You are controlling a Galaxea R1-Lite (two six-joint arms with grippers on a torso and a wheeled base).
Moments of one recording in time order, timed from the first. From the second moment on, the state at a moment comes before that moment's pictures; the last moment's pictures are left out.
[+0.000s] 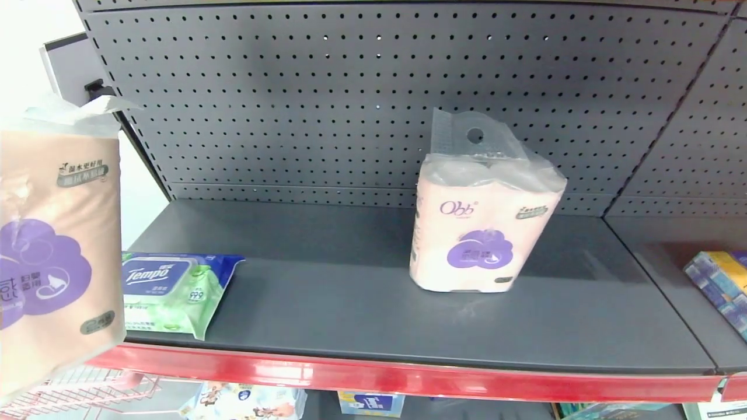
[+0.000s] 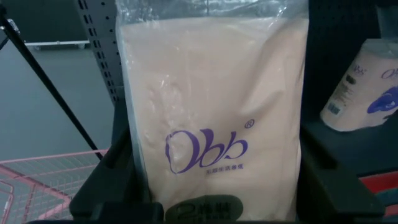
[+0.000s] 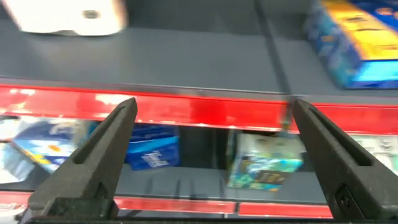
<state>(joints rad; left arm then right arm) 0.40 0.77 -0.77 -0.02 -0.66 0.00 0.00 0.00 0.00 0.01 -0.02 -0.03</state>
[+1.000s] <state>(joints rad) 0.40 0.78 -0.77 -0.02 -0.66 0.04 0.00 0.00 0.00 0.01 -0.02 -0.03</state>
